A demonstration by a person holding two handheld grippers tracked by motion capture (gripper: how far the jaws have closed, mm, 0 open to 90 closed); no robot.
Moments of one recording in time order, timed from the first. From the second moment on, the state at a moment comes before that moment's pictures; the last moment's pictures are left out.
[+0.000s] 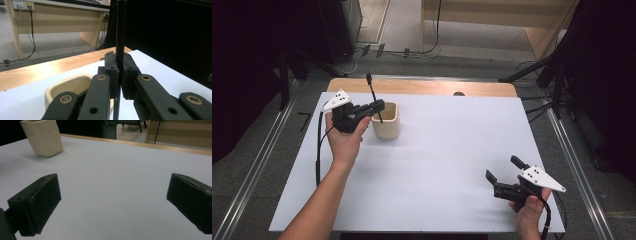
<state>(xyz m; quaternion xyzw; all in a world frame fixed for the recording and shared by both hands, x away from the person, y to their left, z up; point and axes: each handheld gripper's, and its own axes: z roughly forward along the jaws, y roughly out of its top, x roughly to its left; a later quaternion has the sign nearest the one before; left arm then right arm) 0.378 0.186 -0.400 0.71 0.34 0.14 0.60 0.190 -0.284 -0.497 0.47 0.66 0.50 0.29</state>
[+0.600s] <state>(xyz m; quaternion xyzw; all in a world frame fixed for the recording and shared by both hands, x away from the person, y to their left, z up) 0.398 0.186 -0.409 0.70 0.36 0.15 0.60 0.190 -0.284 -0.498 0.48 0.66 0.50 0.28</state>
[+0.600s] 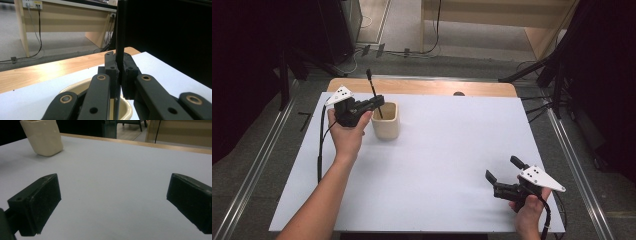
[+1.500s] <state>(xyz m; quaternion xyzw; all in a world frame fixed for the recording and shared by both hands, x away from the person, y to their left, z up) 0.409 0.178 -0.436 0.72 0.37 0.15 0.56 0.191 -0.284 -0.499 0.48 0.66 0.50 0.28</state>
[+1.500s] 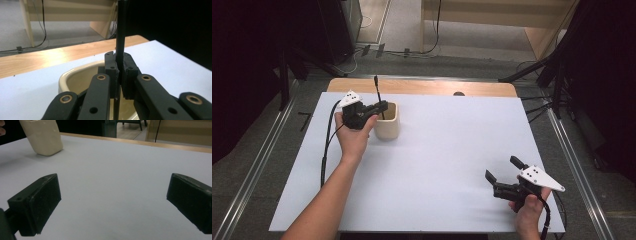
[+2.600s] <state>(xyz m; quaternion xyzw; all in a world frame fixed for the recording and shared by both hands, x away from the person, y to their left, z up) 0.378 0.205 -0.436 0.73 0.35 0.17 0.56 0.191 -0.283 -0.500 0.48 0.66 0.50 0.28</state>
